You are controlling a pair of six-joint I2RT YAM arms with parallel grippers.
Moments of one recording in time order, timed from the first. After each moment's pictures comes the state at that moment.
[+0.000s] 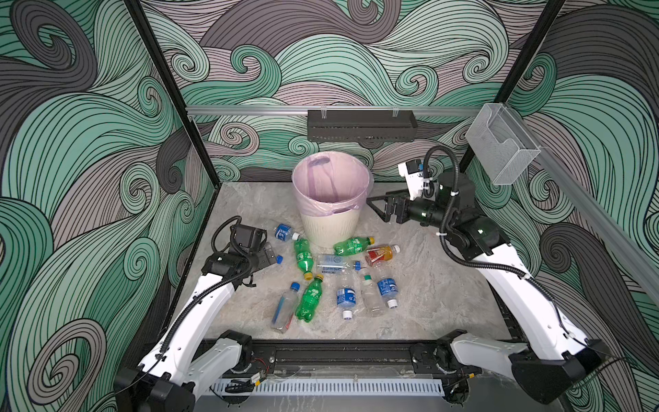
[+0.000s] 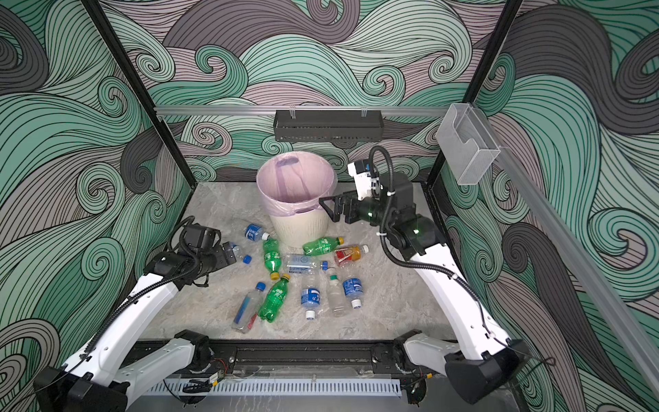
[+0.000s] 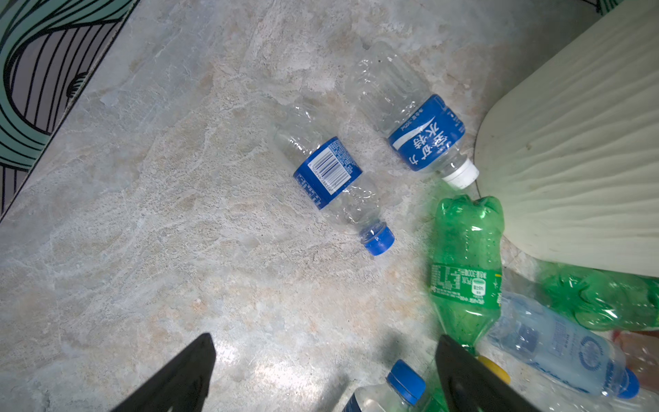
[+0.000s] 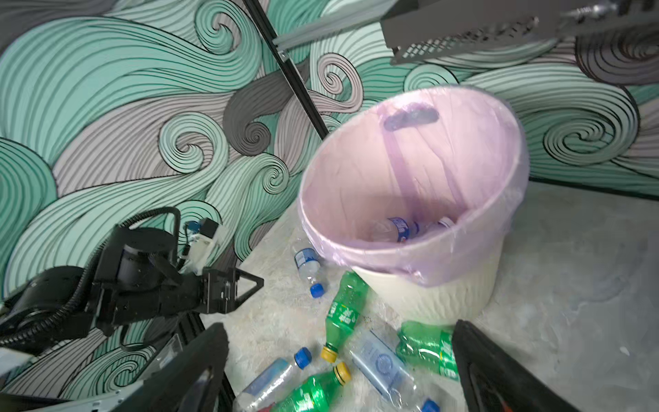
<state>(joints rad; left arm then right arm) -0.24 1.01 0.89 -0.91 -0.26 -0.64 0.41 1.17 1.33 -0.53 -0.43 0.28</state>
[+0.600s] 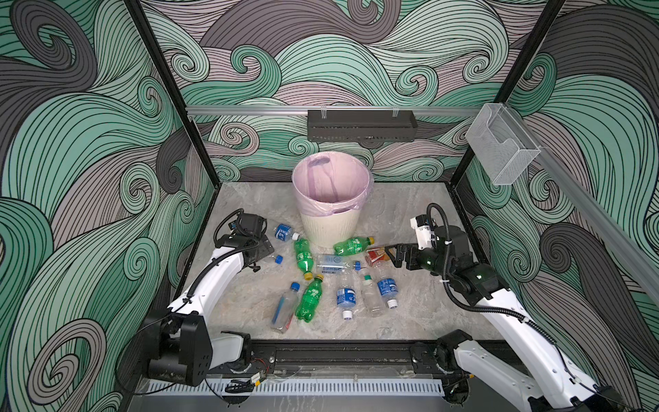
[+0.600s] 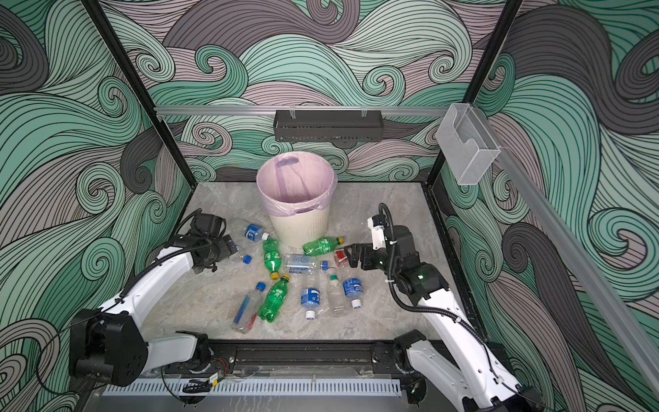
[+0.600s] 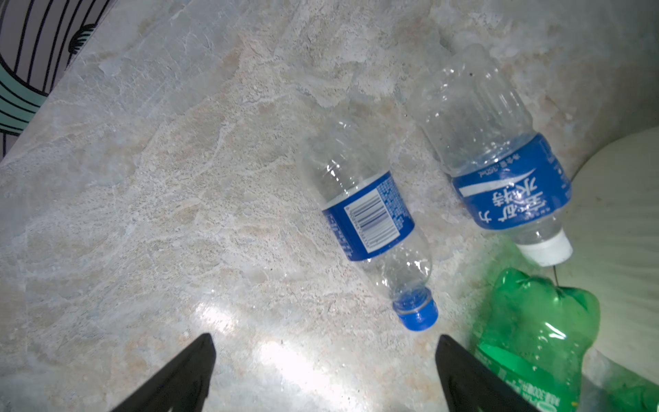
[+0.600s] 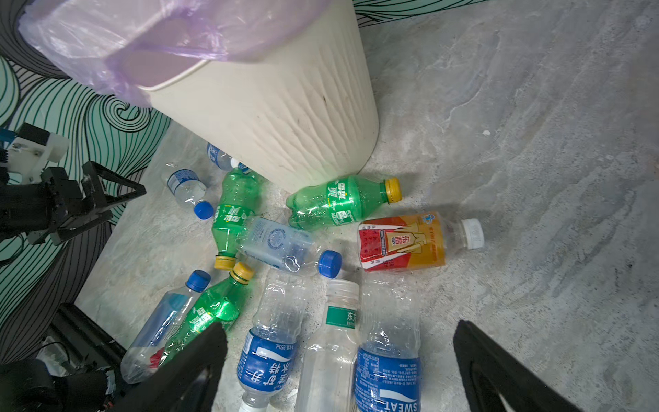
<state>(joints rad) -0.13 1.30 0.93 -0.78 -0.26 -0.70 0.37 0.88 0.84 -0.61 -0.19 0.30</state>
